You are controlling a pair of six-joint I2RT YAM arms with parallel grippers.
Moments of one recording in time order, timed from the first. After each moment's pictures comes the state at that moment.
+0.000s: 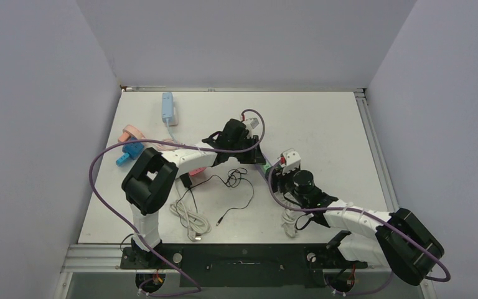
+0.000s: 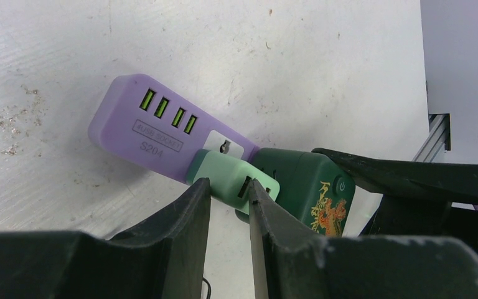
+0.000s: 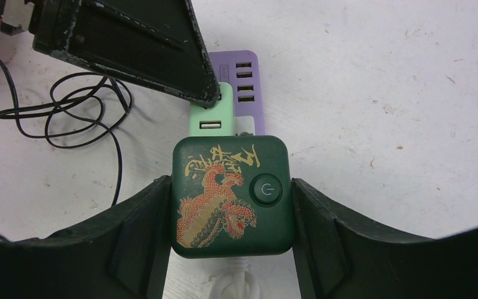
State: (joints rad) left arm -0.71 1.91 1.24 -0.04 0.34 -0.62; right arm 0.69 1.16 0.29 0.50 0.19 0.07
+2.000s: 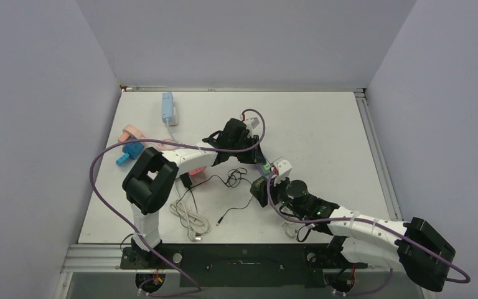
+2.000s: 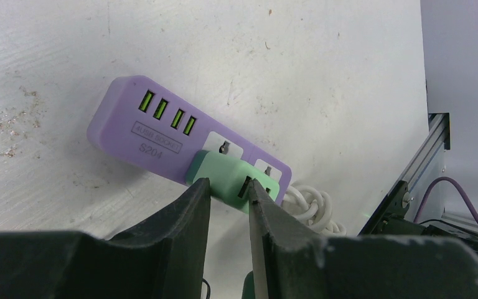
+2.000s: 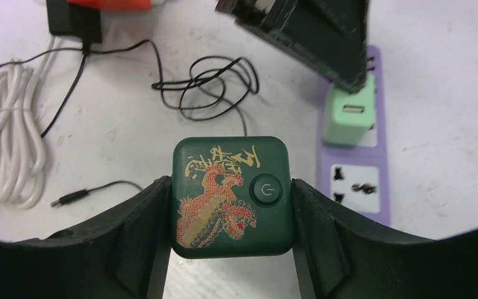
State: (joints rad) left arm -0.71 1.92 1.26 -0.05 0.34 -0.62; right arm 0.89 1.02 0.31 0.36 0.16 0.21
